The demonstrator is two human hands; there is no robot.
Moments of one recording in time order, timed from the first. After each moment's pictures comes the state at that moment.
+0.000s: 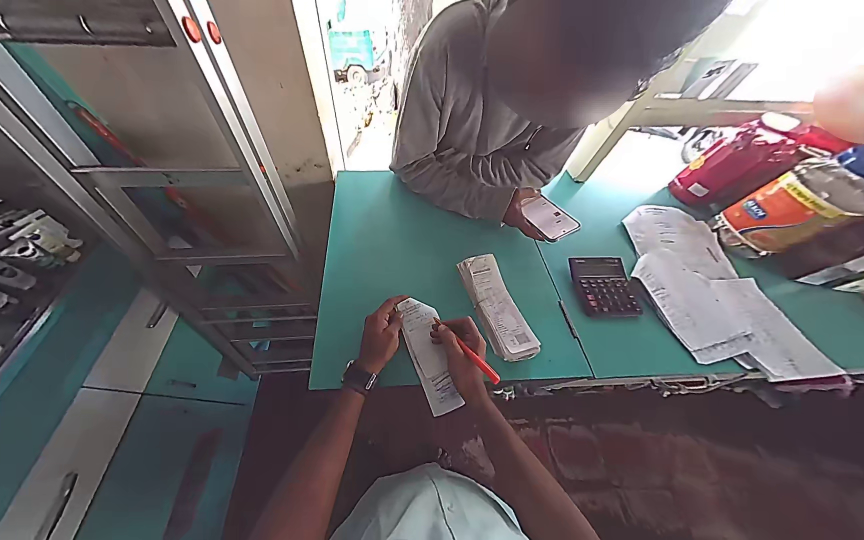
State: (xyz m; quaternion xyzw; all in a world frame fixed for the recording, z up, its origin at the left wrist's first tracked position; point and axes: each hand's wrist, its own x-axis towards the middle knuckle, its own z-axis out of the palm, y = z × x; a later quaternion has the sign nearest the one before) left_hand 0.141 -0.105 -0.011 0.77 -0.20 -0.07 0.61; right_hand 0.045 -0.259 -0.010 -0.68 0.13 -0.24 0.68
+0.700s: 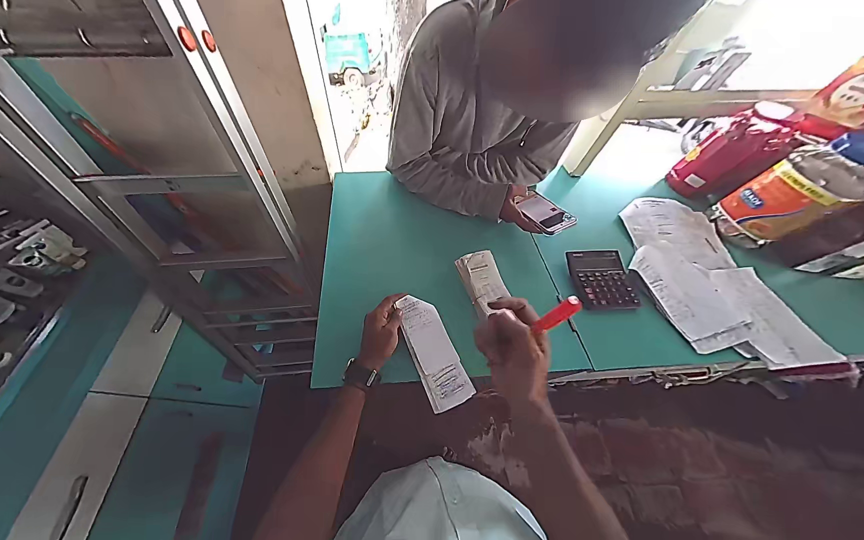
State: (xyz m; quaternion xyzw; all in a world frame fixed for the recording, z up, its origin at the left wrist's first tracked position) left_hand 0.140 -0.108 -0.013 0.75 -0.19 -0.07 0.63; right_hand 0.007 -0.286 0.096 -0.54 -0.03 -0.27 0.80
